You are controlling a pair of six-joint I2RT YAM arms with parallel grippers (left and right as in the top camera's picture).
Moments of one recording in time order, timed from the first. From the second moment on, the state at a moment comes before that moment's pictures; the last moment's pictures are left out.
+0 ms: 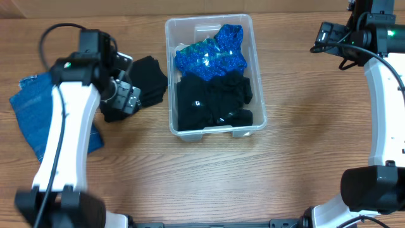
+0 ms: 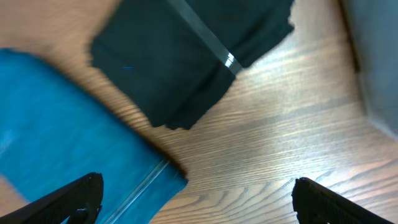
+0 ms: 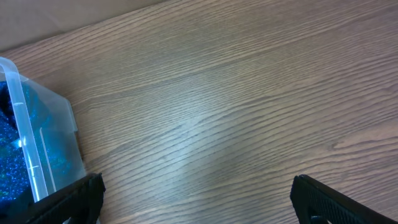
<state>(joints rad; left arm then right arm) -0.01 1.66 1.56 -1.22 -0.11 0.34 -0.09 1.77 1.91 -1.11 0.12 0.20</state>
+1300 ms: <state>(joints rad) -0.01 2.15 1.62 -0.97 -0.17 0.71 -0.09 1.77 1.91 -1.11 0.12 0.20</state>
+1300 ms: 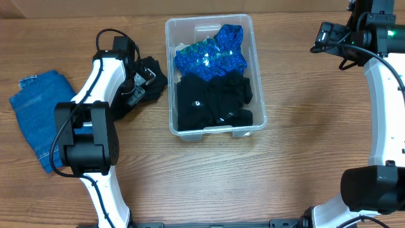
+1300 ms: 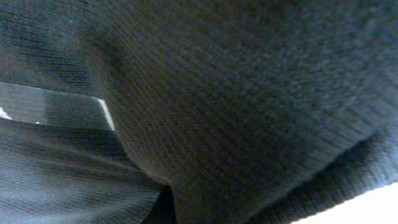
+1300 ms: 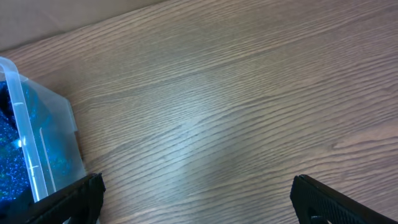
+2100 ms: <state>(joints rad) -0.09 2.24 2.48 -1.58 -0.43 0.18 -0.09 1.77 1.91 -1.11 0.12 0.20</state>
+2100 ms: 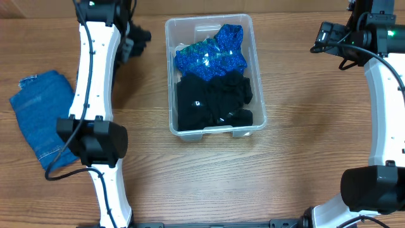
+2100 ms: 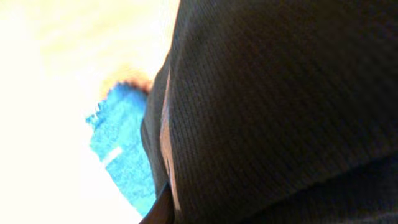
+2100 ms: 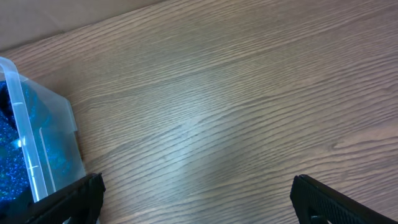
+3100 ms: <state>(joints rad) -0.50 2.14 2.70 -1.56 -0.09 0.40 -0.09 1.77 1.91 -1.11 0.12 0.20</state>
